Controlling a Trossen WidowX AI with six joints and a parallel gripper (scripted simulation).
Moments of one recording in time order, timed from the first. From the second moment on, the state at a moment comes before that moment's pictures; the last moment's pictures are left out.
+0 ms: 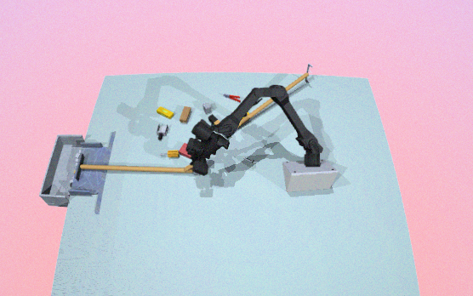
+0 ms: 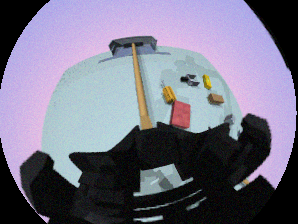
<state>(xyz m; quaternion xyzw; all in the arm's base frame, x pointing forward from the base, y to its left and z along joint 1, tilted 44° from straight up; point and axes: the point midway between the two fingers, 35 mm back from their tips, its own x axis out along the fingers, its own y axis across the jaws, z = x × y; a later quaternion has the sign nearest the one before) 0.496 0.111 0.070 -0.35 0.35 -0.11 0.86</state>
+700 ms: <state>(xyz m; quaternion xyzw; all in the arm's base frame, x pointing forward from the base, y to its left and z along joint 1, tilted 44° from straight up) 0.519 0.116 0.071 -0.35 0.35 -0.11 0.86</state>
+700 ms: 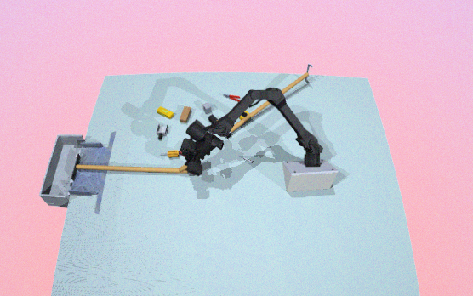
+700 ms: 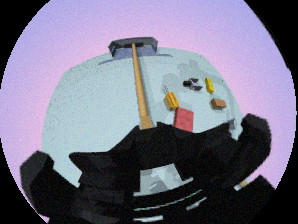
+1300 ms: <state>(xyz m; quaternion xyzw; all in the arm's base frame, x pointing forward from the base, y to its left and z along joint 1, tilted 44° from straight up) 0.518 0.116 0.070 -0.35 0.35 -0.11 0.86</state>
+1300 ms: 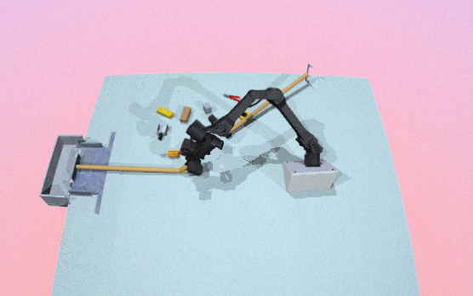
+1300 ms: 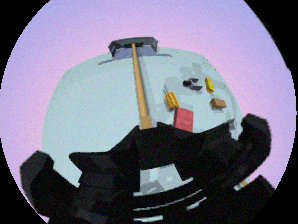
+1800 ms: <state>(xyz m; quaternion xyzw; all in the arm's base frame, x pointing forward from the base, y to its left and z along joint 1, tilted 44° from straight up) 0.505 0.115 0.069 -0.35 0.35 -0.11 0.86</state>
